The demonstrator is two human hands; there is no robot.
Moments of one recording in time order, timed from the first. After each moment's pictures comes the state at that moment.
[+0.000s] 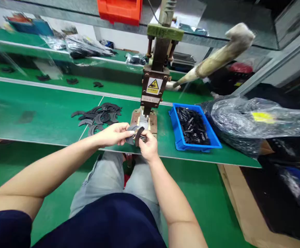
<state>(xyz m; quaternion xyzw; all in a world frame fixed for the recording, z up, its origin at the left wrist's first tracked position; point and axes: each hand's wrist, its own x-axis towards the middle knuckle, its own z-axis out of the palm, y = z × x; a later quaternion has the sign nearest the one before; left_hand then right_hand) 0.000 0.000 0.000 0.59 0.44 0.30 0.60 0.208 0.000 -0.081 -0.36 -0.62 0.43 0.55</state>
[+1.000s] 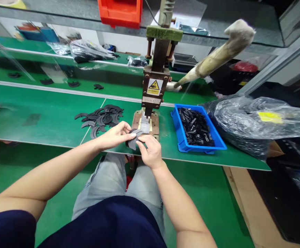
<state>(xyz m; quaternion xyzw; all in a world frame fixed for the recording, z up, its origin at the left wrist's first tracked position) -0.001 -0.002 -0.010 0.59 0.49 0.35 0.53 0.220 -0.022 -0.049 -0.33 -0.79 0.12 0.50</state>
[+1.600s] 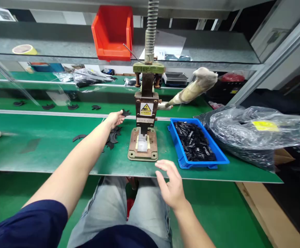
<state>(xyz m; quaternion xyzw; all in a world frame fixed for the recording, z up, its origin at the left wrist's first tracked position) -0.030 0.218 -0.029 0.32 0.63 0.45 0.54 0.304 -0.059 -0.051 -0.44 -0.76 0.13 0.46</state>
